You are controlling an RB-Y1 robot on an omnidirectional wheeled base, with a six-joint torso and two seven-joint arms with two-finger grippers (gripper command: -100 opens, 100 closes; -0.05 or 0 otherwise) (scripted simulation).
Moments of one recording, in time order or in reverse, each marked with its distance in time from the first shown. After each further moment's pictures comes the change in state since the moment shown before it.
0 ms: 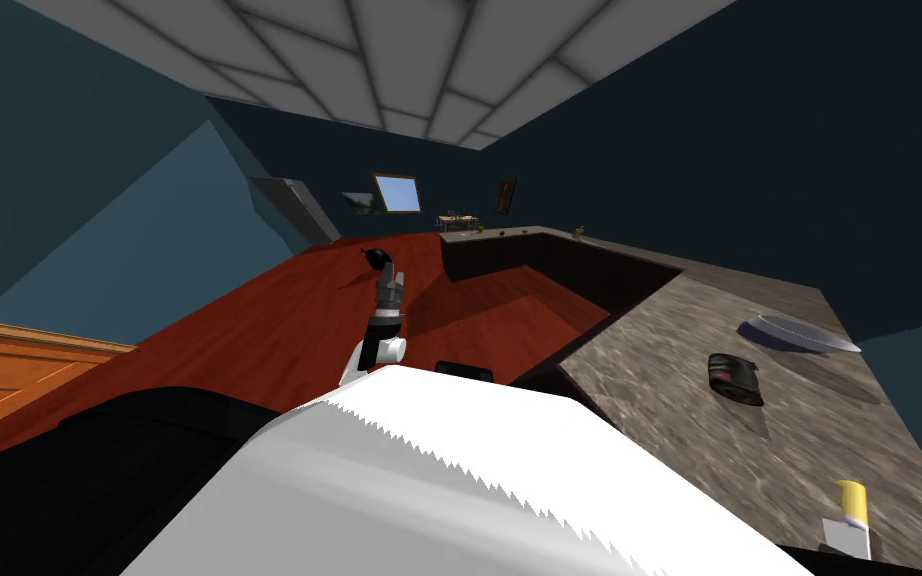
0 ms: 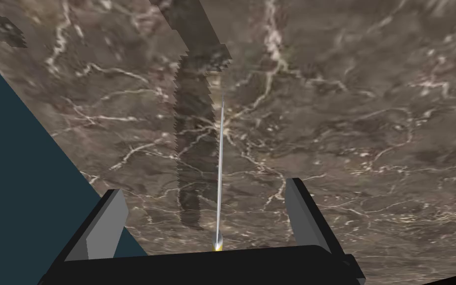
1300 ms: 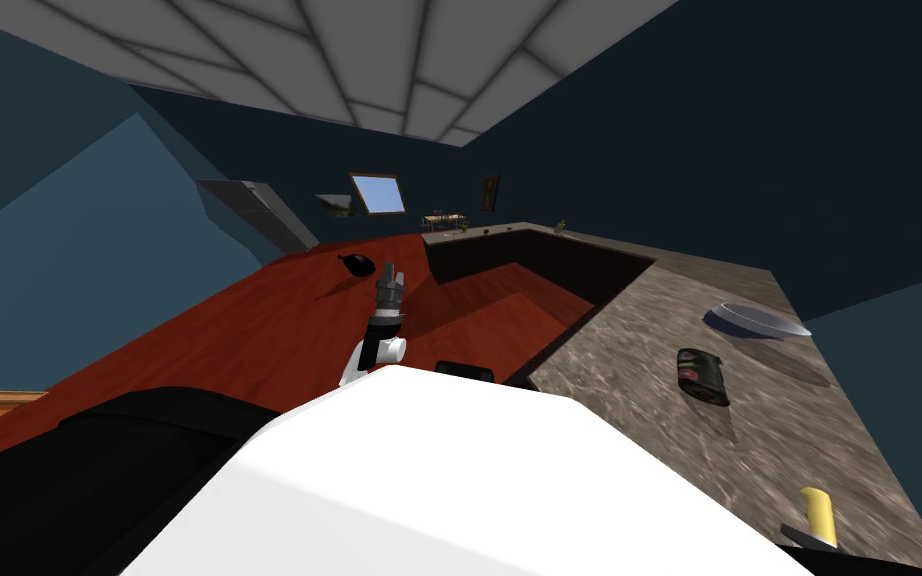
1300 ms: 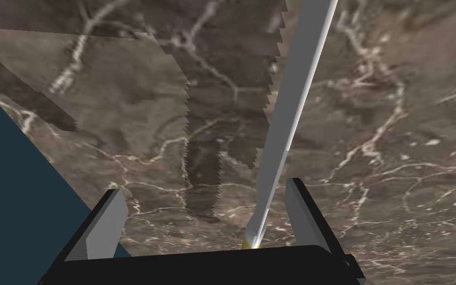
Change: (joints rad) left arm 0.000 0.000 0.000 0.000 0.000 0.000 0.000; right arm 0.051 0.004 -0.051 -0.097 -0.076 0.052 0.158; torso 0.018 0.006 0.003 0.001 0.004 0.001
